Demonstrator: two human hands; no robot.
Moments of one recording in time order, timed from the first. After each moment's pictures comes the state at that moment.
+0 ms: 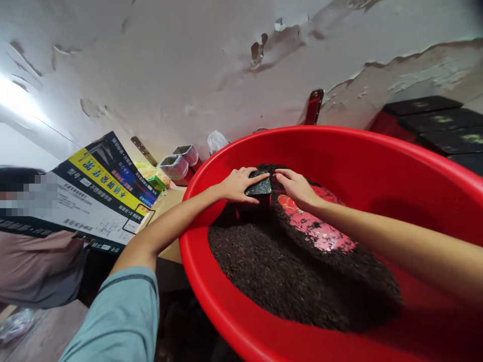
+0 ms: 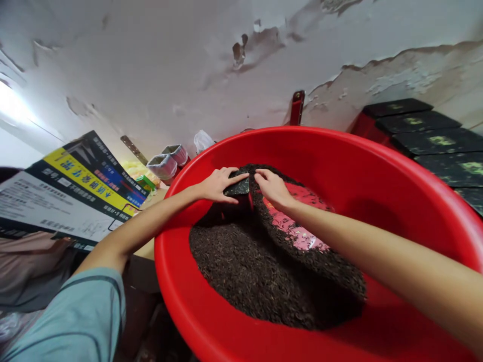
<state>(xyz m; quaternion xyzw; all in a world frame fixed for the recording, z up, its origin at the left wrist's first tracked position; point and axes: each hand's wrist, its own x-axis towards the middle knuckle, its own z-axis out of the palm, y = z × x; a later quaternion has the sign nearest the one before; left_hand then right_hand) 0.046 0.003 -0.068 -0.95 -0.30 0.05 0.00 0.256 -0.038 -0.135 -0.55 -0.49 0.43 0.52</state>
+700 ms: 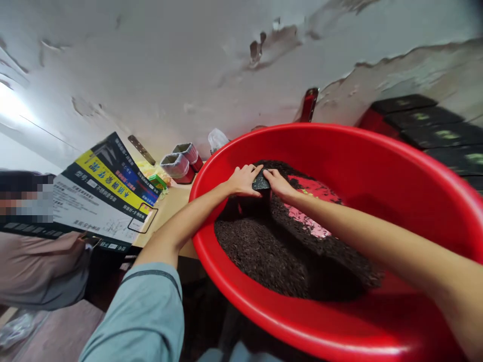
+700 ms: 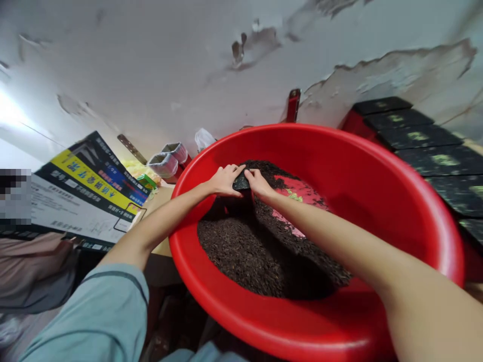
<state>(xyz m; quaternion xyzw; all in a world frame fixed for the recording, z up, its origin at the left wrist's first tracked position) 0.060 -0.002 -0.073 -0.93 -0.37 0.07 0.01 0.211 -0.031 -0.135 -0.62 -0.51 0.43 0.43</state>
